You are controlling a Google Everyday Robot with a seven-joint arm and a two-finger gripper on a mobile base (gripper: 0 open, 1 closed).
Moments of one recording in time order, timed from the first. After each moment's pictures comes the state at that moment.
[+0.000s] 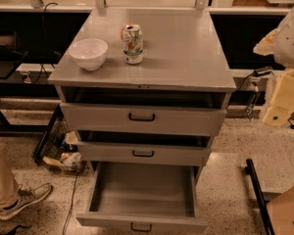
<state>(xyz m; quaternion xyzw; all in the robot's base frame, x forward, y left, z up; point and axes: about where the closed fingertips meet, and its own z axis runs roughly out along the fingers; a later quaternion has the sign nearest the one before) 0.438 -0.217 0.976 -0.60 0.78 -0.03 0.16</state>
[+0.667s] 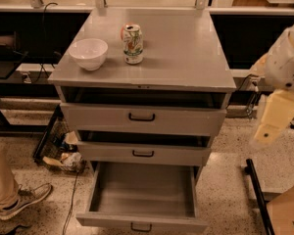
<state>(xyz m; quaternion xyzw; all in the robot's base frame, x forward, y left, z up) 0.432 -0.218 0.936 -0.59 0.80 -0.01 0.13</state>
